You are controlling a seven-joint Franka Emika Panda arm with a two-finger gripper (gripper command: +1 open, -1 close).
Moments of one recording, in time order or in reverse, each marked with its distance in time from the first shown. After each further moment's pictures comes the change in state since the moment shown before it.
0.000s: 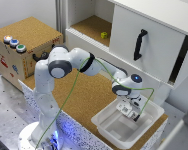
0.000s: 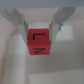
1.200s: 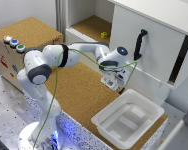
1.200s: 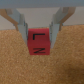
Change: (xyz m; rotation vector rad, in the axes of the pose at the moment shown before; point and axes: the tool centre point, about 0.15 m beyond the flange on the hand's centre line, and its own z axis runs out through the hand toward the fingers) arm 0.017 -0.243 -0.050 0.170 -0.038 -0.179
